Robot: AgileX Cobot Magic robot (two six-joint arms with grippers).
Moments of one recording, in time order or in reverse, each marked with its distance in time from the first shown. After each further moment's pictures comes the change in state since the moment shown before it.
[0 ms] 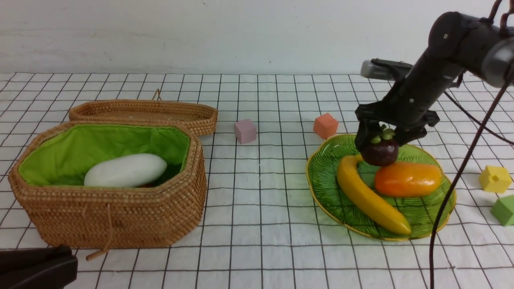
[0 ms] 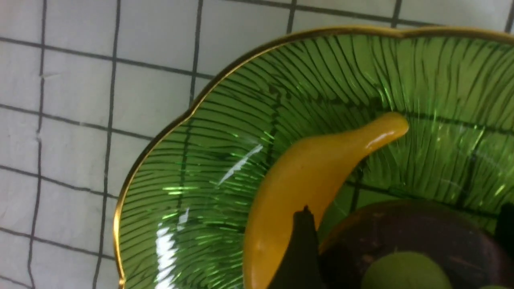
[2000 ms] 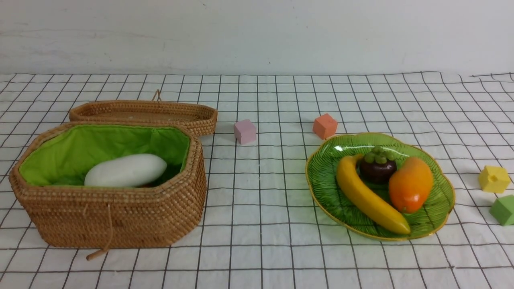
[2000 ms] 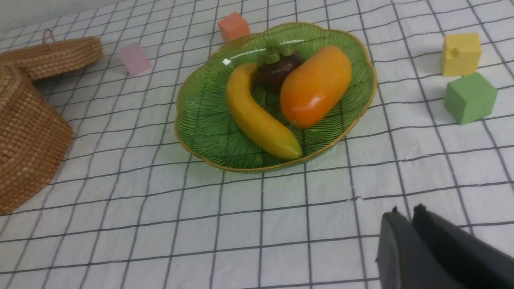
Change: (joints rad) right arm 0.000 -2.060 1.557 -0.241 -0.364 0.310; left arm 0.000 -0.399 0.496 0.027 -0.345 -0.143
